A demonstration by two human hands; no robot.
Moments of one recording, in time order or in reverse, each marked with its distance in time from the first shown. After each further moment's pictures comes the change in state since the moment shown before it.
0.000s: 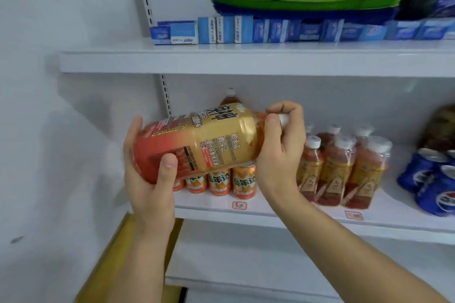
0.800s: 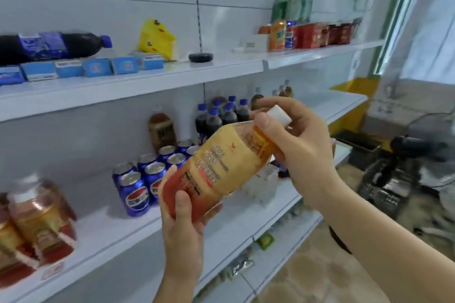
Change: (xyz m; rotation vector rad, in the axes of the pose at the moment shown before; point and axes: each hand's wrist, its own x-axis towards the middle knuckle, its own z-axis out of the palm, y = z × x) left_hand -0.338 0.035 0.476 -0.594 -0.545 -0.770; right_hand 0.057 -0.219 -0.569 -0.481 0.240 -0.040
